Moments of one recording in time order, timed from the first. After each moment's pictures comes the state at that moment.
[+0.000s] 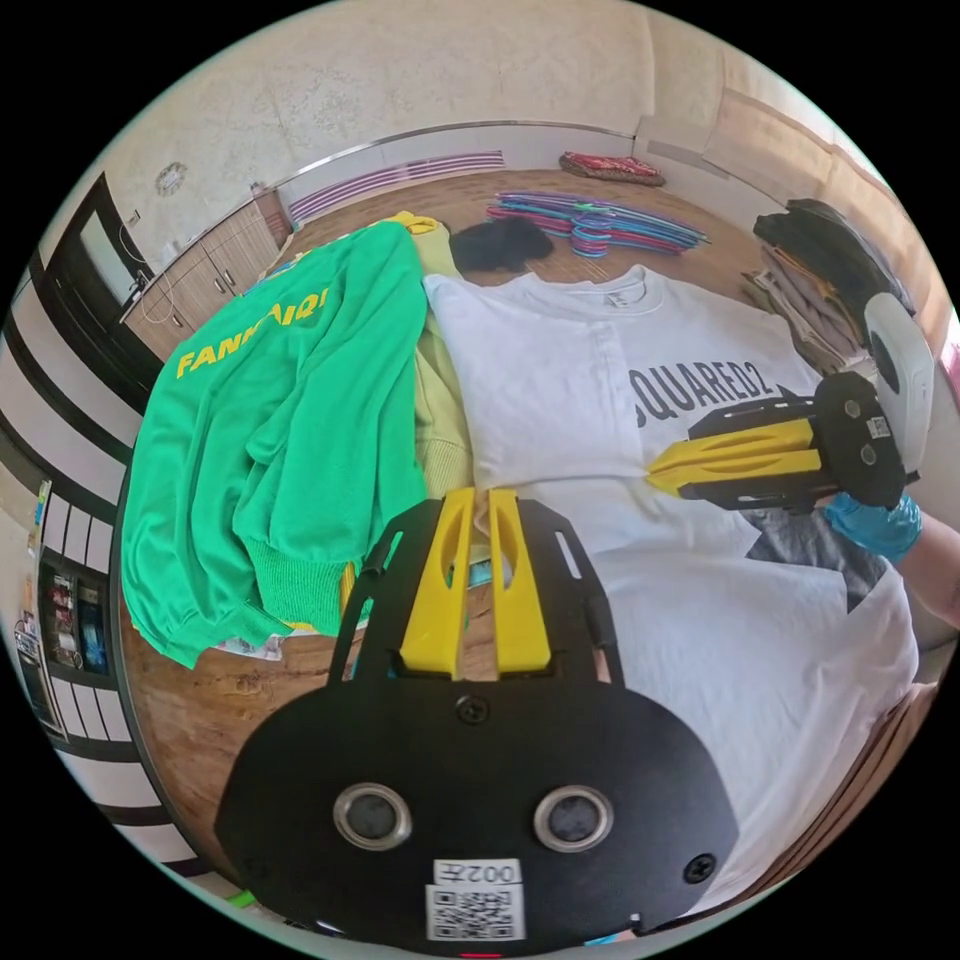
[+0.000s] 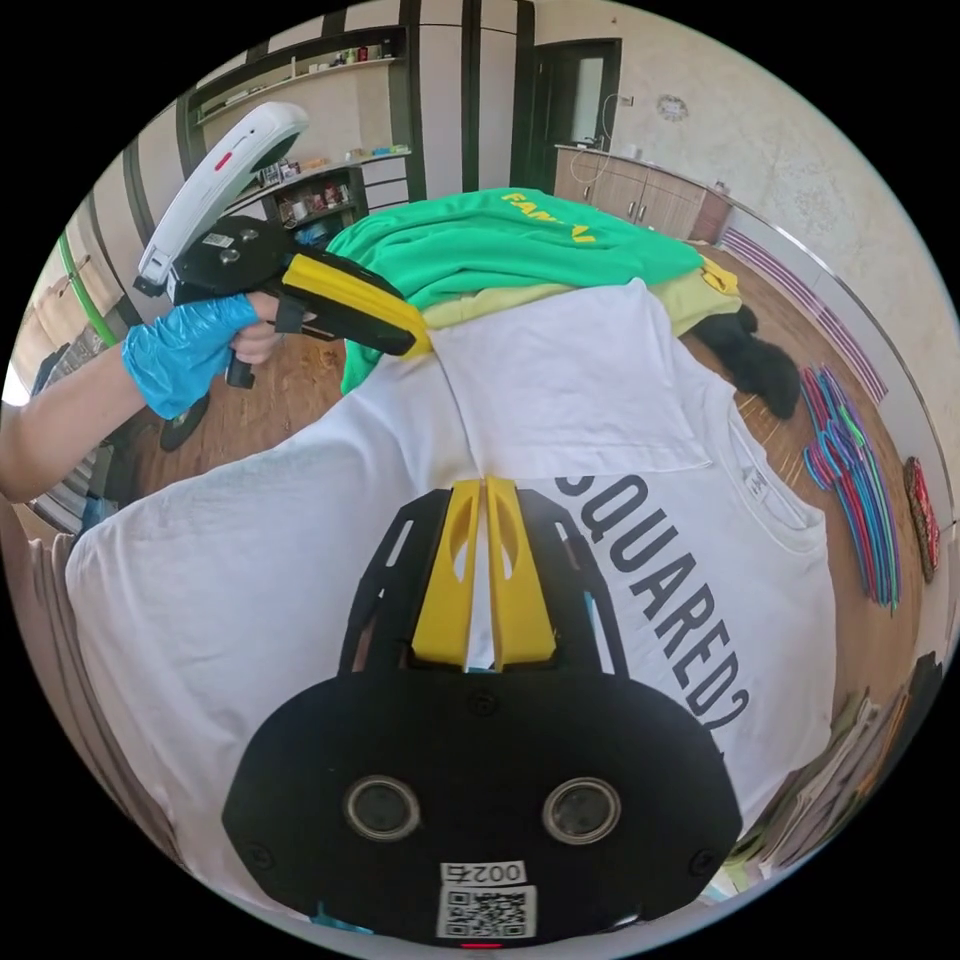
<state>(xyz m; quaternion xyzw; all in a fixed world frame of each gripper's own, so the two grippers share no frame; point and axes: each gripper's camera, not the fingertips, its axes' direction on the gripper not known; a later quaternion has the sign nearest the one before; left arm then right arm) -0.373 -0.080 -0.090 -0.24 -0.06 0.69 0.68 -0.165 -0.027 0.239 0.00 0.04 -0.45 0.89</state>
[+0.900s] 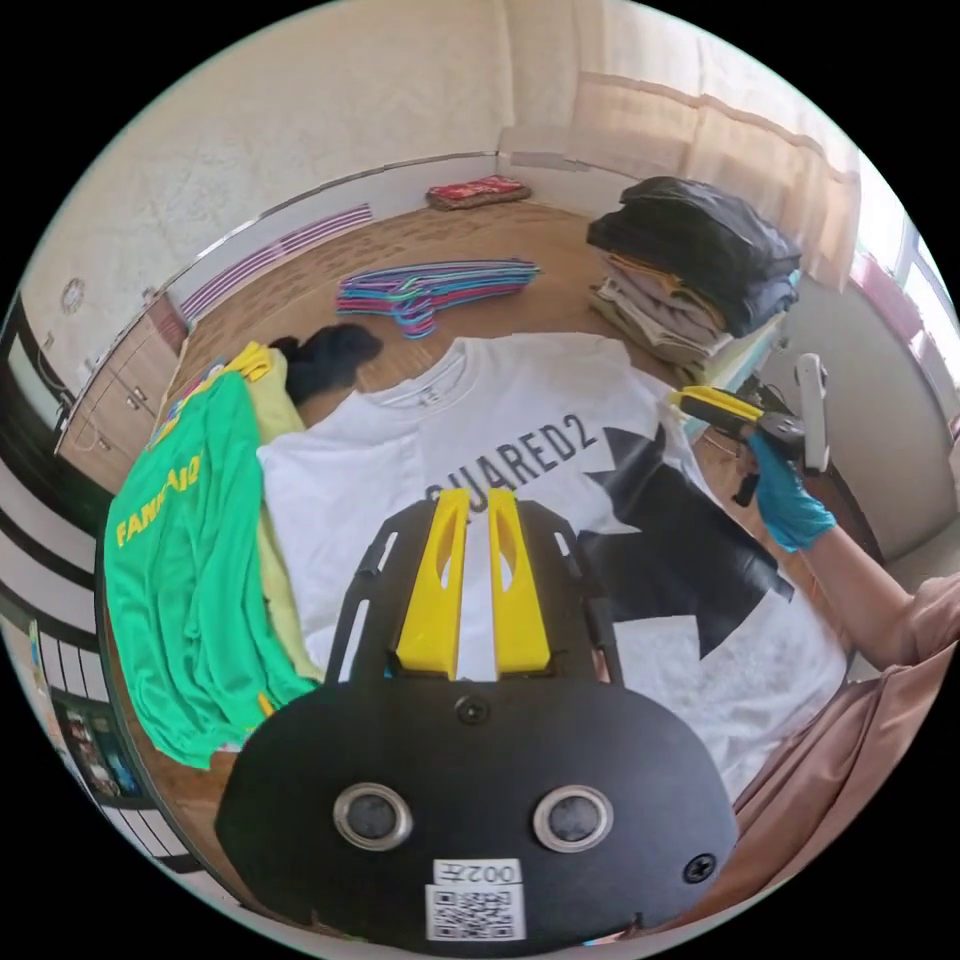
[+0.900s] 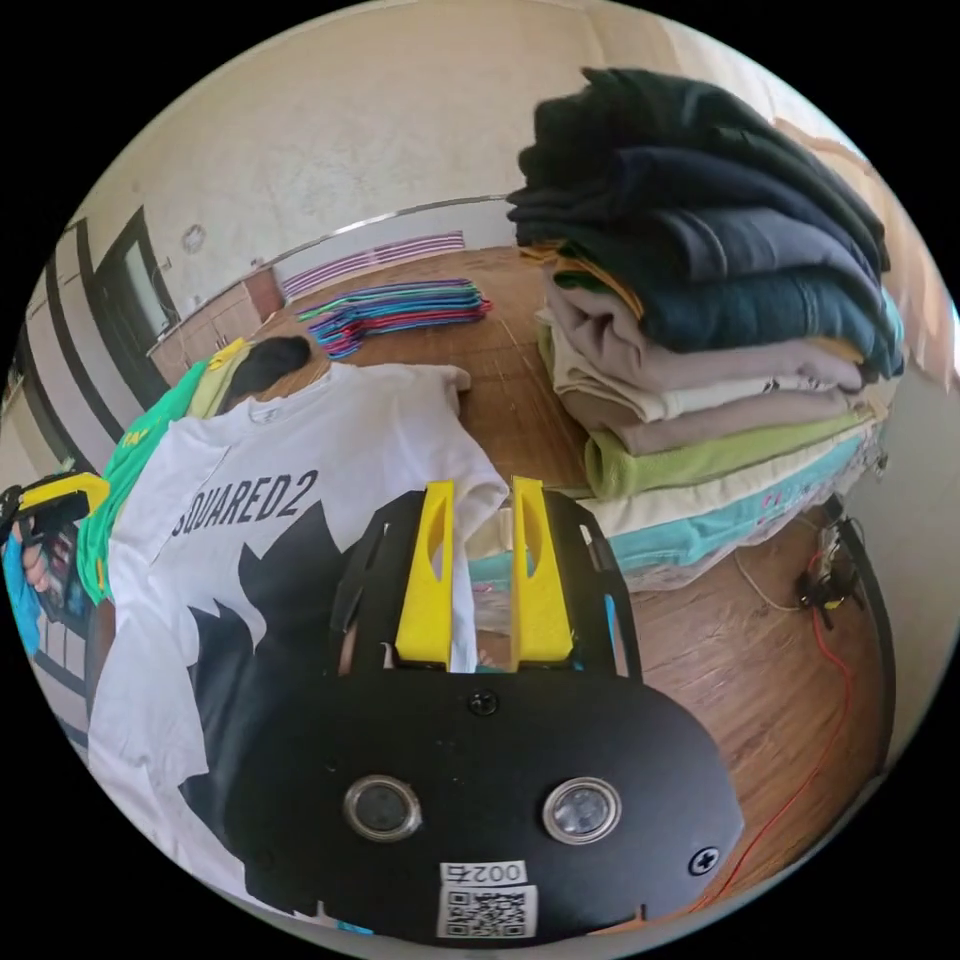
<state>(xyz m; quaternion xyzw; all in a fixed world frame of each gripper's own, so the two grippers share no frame) -0.191 0.123 -0.155 -0.27 0.06 0.76 0.58 0.267 0.094 -0.055 0.24 0.18 0.06 0.95</state>
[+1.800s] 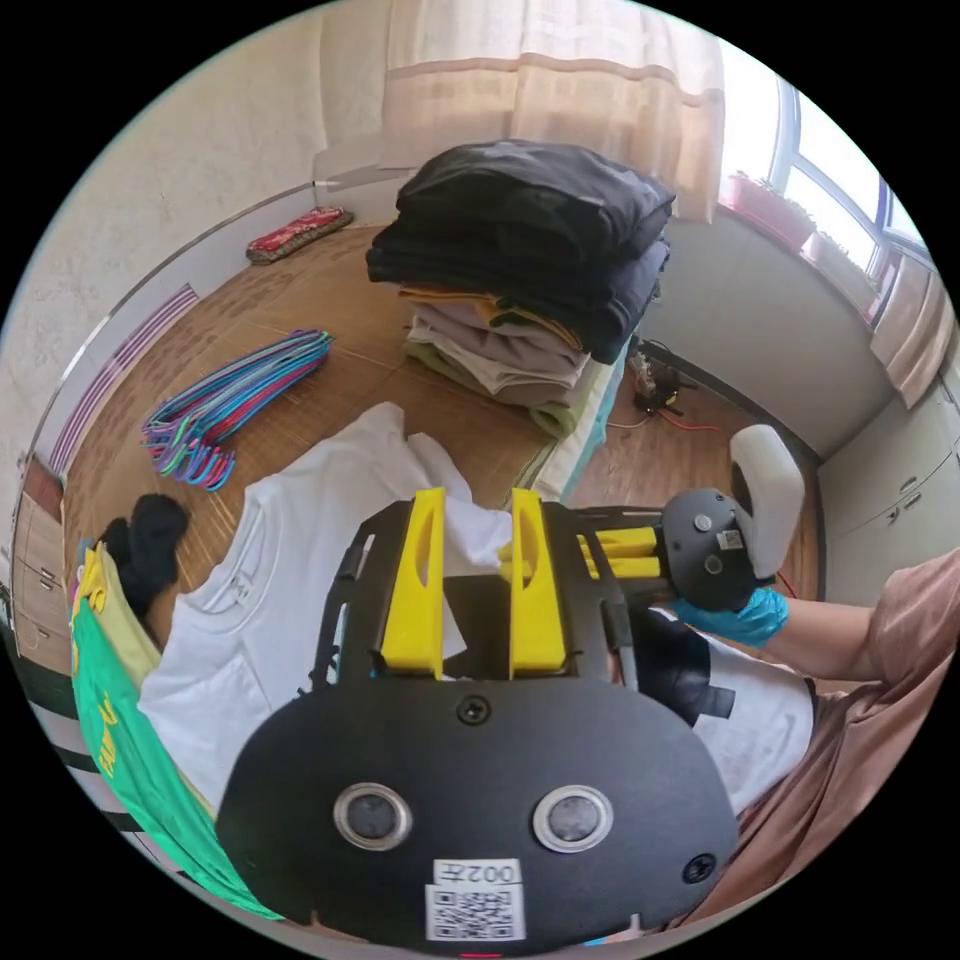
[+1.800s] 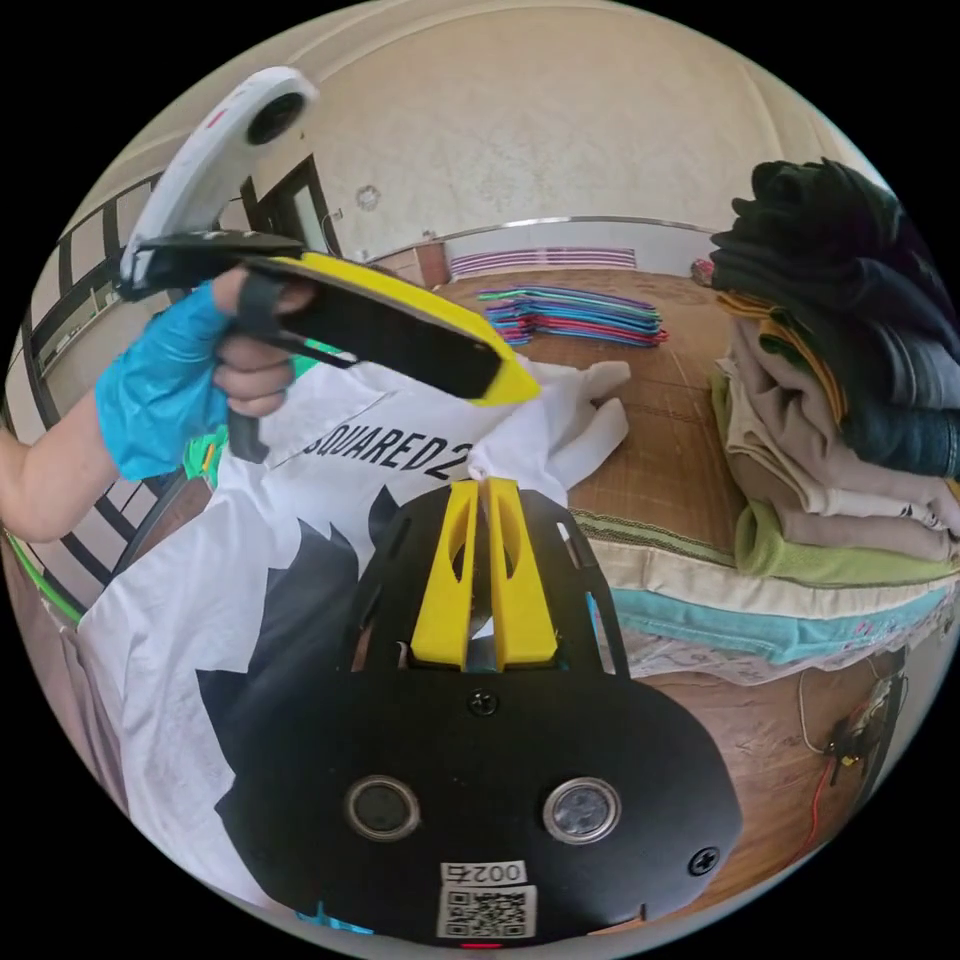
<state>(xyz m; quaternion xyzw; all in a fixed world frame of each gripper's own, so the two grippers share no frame) -0.067 0.387 -0.093 -0.35 0.18 0.80 0.45 0.238 0.113 -0.087 0.22 0.06 -0.15 0.96</state>
